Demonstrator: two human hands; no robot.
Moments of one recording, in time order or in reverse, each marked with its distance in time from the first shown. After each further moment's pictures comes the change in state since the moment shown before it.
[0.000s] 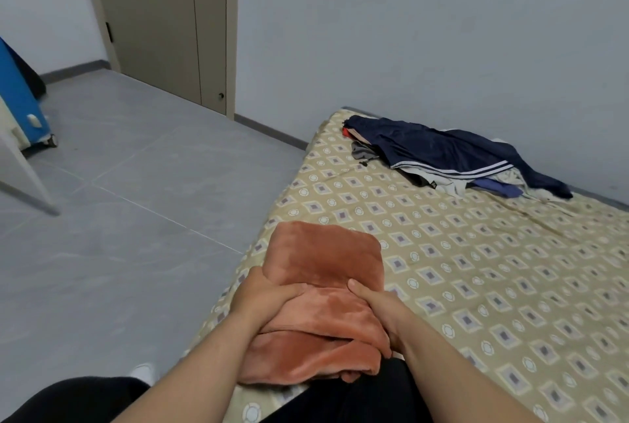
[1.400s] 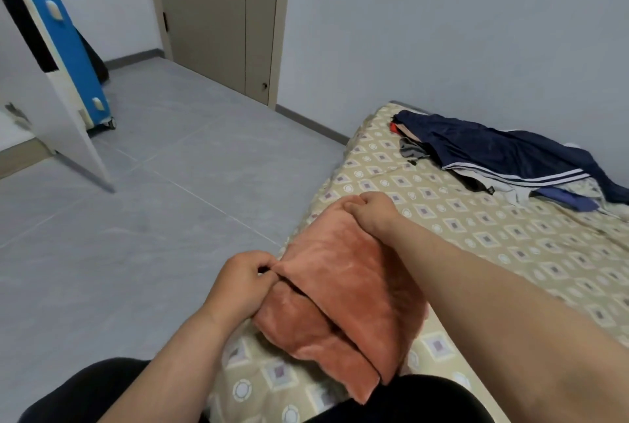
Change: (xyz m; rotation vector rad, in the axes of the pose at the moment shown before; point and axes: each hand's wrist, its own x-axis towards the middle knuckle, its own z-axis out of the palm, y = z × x) left_hand -0.003 -0.032 -0.086 0.126 0.175 0.468; right_hand 0.060 -0.154 0.090 -0.592 0.181 -0.539
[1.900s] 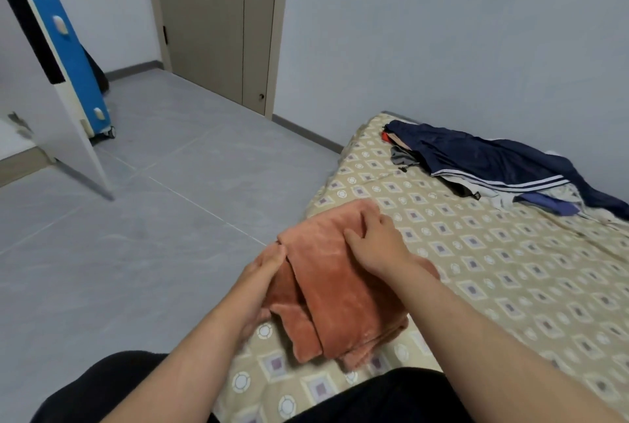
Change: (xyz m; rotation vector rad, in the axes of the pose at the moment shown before) left_hand -0.018 0.033 0.011 -0.849 -0.182 -0.521; right_hand -0.077 0.010 -0.006 -0.360 0.045 -0.032
